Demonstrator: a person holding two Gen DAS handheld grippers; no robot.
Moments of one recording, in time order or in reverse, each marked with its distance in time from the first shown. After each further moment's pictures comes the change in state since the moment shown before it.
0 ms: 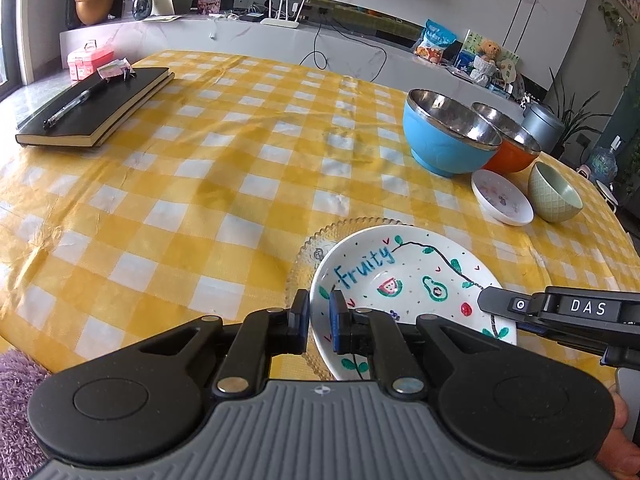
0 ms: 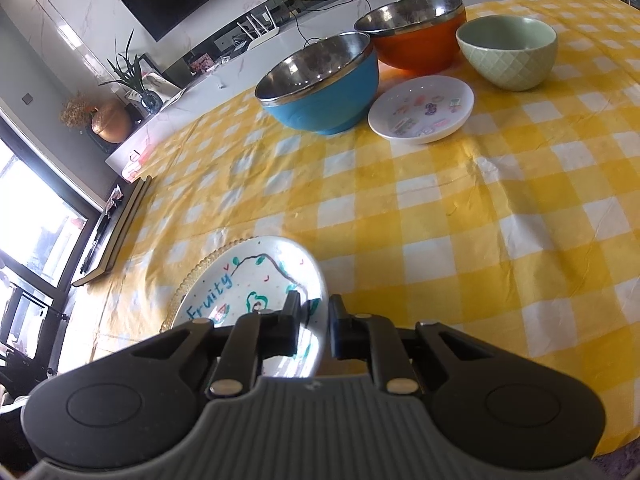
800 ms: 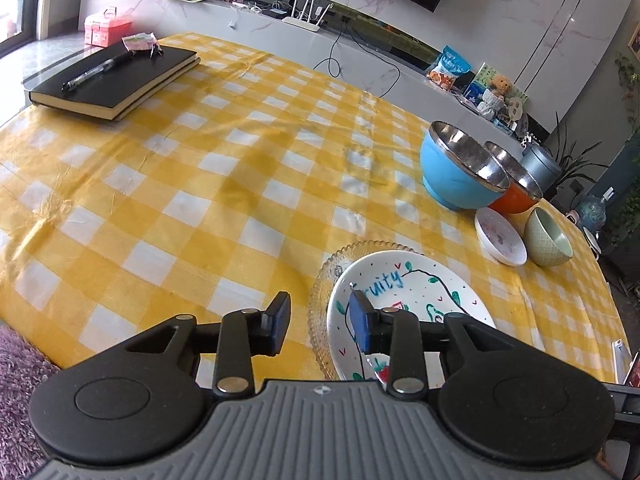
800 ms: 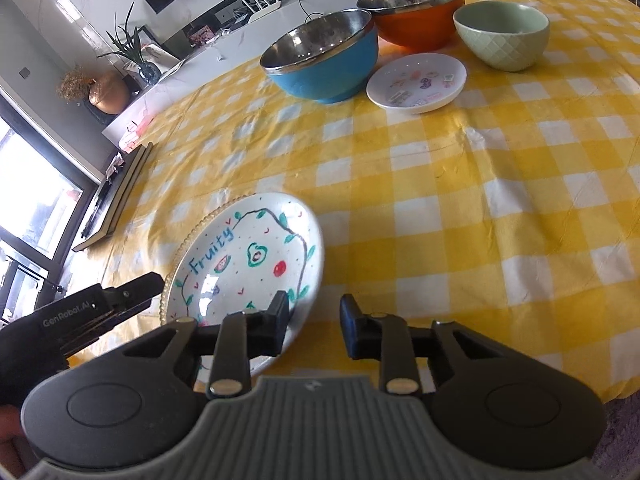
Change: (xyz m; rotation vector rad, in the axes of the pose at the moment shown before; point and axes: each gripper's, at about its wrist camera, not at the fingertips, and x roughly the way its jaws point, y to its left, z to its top) left arm -0.001 0.034 0.007 -0.161 -0.005 -0.075; right arm -0.015 0.003 -0.012 -0.026 0.091 -0.012
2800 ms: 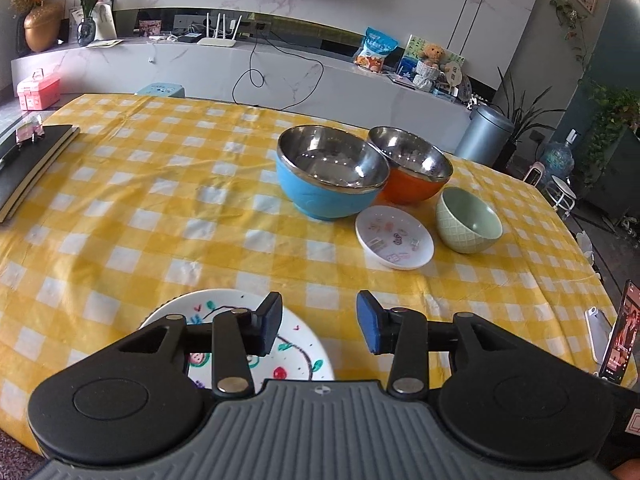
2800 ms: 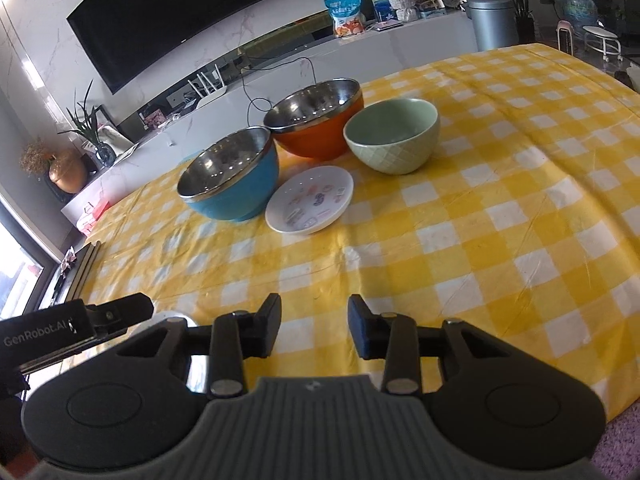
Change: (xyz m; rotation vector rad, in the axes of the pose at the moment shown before) left arm 0.018 -0.138 0.017 0.231 -0.011 -0.053; right arm -0.044 -0.058 0.029 0.072 -0.258 -0.149
